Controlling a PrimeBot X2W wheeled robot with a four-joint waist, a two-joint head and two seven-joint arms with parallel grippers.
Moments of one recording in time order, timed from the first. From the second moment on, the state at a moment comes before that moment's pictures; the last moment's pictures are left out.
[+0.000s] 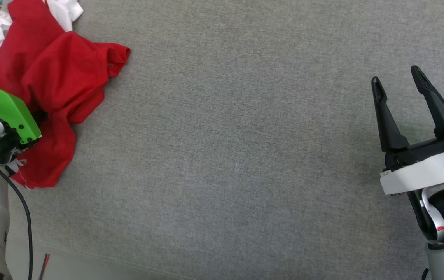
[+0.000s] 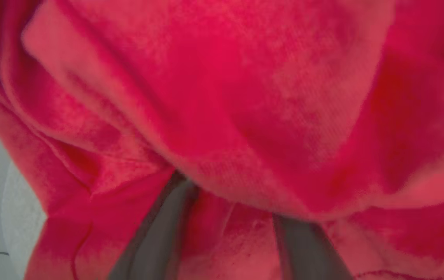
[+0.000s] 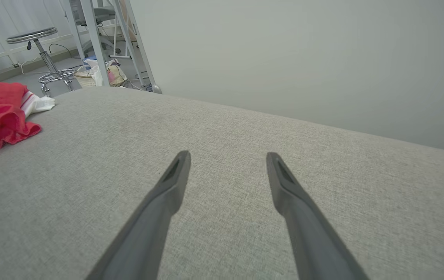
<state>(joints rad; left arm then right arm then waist) -0.87 0.43 0.03 1.00 -0.54 -0.12 0.53 -0.25 -0.20 0.08 -0.23 0.15 0.13 -0.01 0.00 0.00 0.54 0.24</state>
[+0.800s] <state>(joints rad) -0.81 0.35 -0.09 0.82 -0.40 -0.06 -0.01 -0.13 -0.11 0.01 -0.15 0.15 0.13 -0.05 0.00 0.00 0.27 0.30</state>
